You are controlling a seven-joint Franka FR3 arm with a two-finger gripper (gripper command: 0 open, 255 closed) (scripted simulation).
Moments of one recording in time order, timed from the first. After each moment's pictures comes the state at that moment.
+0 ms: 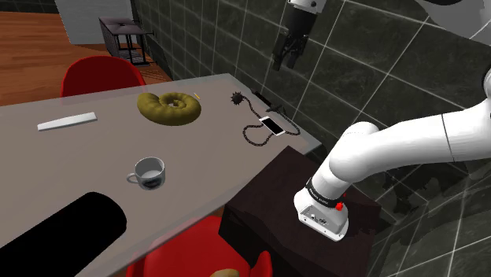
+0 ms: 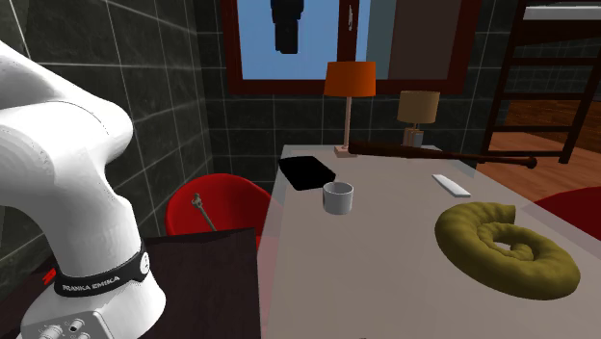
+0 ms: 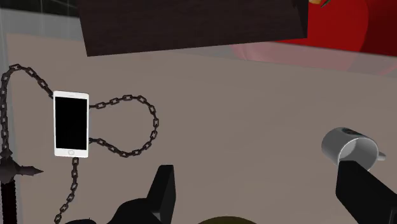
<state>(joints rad) 0.00 -0.75 -0.06 -2.28 0.06 1.53 -0.01</state>
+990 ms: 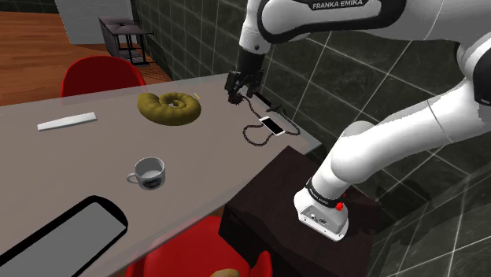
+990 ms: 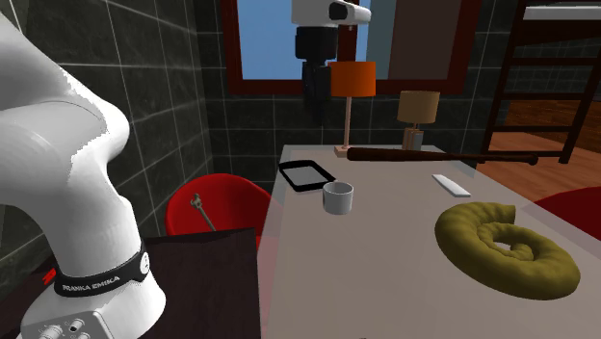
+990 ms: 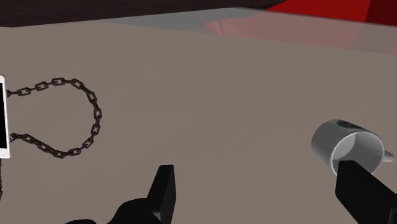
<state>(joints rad) 0.07 -0.53 0.11 -2.43 0.15 1.91 0.16</state>
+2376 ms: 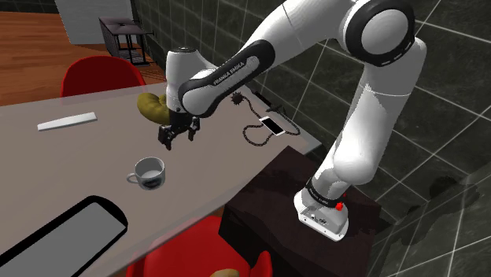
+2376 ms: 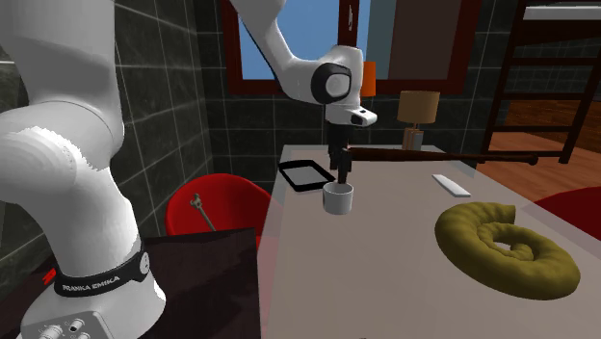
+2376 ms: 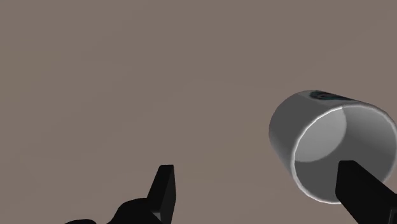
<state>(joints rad) 0.16 0.21 0.31 -2.19 -0.01 2.42 0.53</state>
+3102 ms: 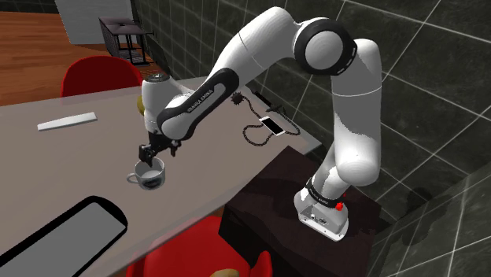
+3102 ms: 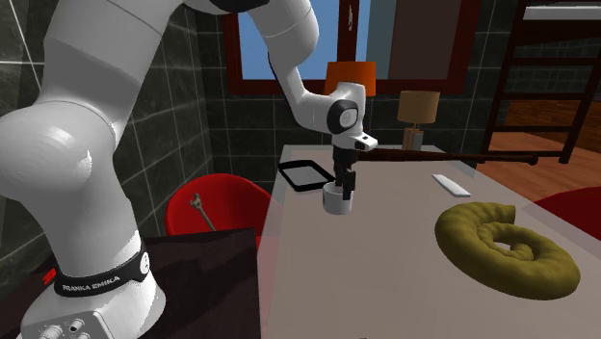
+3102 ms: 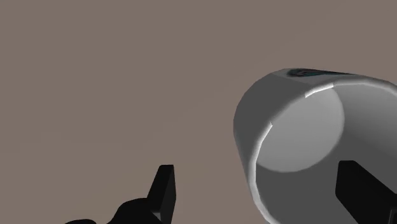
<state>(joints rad) 0.27 0.53 0.26 -1.97 -0.14 2.50 0.67</state>
